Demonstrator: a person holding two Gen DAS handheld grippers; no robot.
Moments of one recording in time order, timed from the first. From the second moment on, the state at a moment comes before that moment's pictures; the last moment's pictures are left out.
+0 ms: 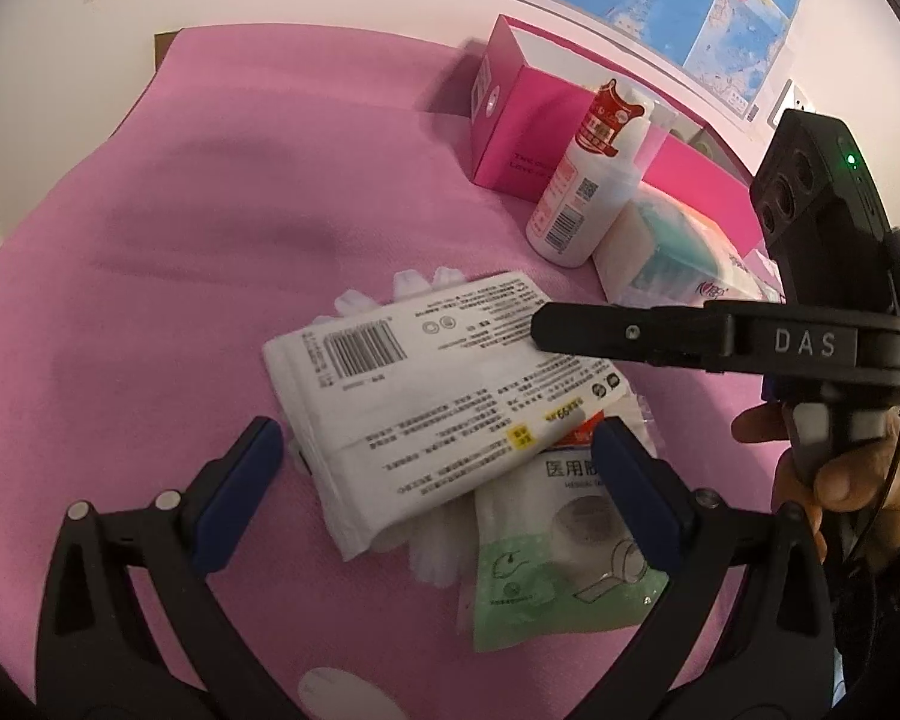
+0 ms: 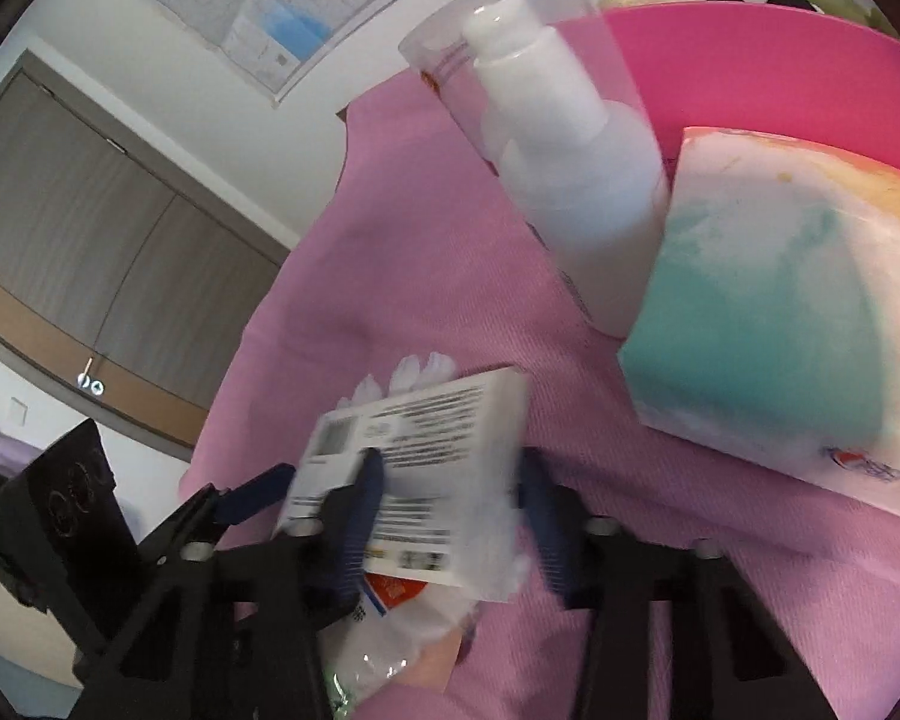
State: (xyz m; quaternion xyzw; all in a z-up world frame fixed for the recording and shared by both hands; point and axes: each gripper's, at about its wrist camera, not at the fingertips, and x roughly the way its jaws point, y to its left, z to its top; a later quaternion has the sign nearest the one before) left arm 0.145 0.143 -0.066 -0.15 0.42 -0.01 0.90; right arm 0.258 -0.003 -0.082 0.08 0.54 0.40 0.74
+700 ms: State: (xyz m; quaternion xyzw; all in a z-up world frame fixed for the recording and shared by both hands) left arm 0.144 0.136 -0.065 -0.12 0.41 -0.03 0.90; right arm 0.250 -0.007 -0.074 0.12 0.52 0.45 0.71
